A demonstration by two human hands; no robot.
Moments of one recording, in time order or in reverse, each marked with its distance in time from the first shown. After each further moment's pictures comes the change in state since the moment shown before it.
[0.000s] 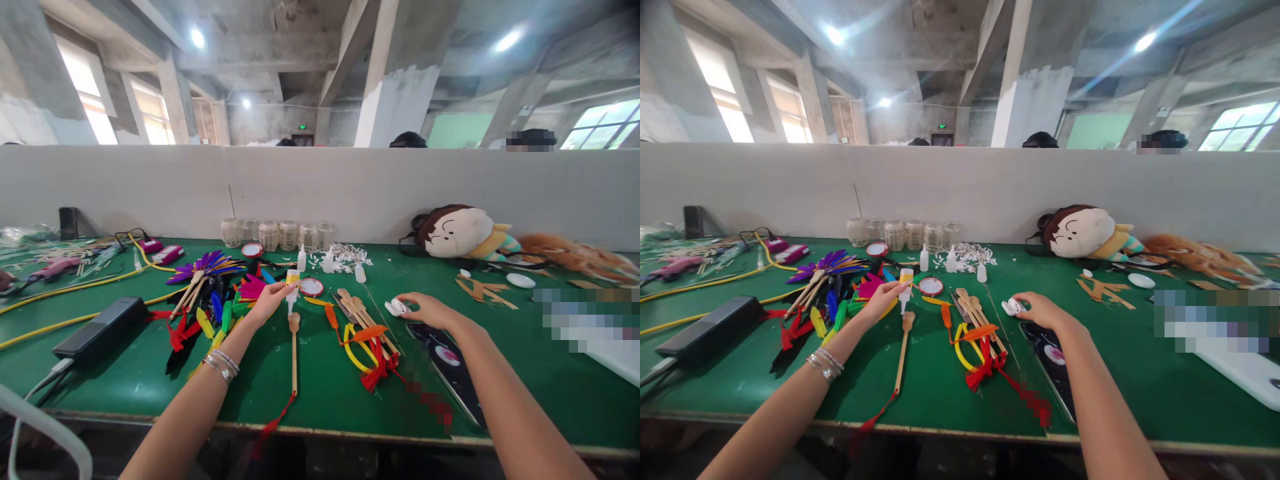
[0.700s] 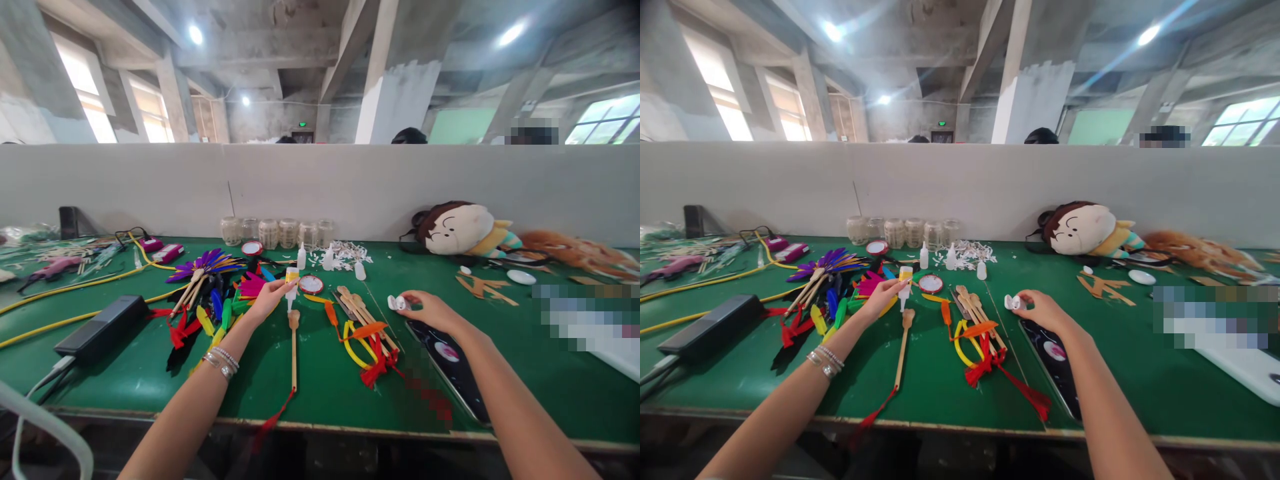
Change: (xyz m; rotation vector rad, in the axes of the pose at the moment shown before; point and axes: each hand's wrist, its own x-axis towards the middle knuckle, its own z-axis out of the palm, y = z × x) left_hand -0.003 0.005 0.002 -0.015 0.009 -0.005; right_hand -0.015 -0.009 0.005 0.087 0.100 0.030
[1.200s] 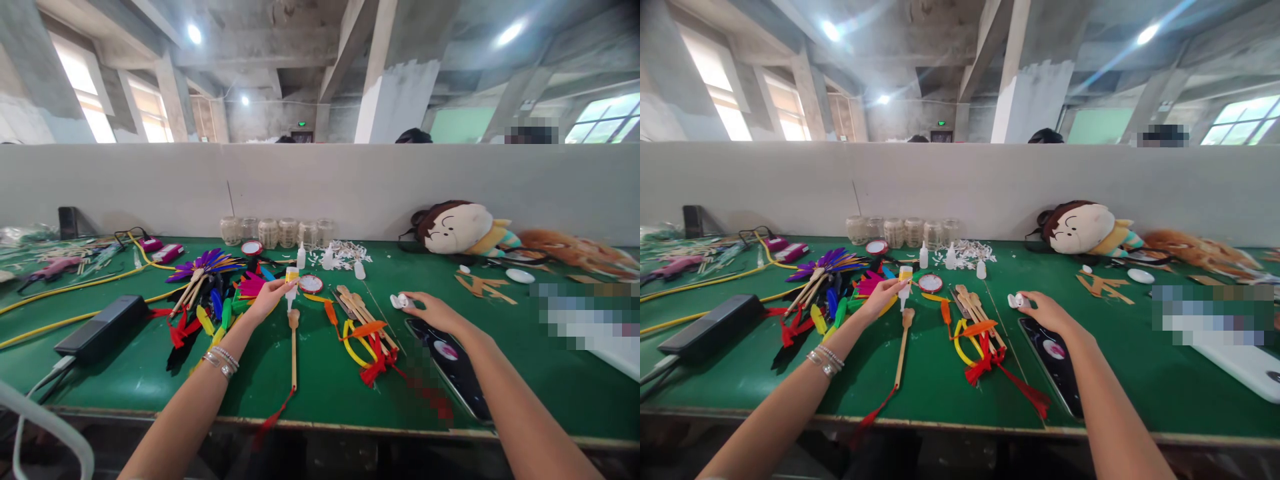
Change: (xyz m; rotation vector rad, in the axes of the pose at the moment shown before) left_hand 0.000 0.000 0.000 -0.003 -0.010 -0.004; right_hand 0.002 0.017 0.004 -0.154 -0.037 0.036
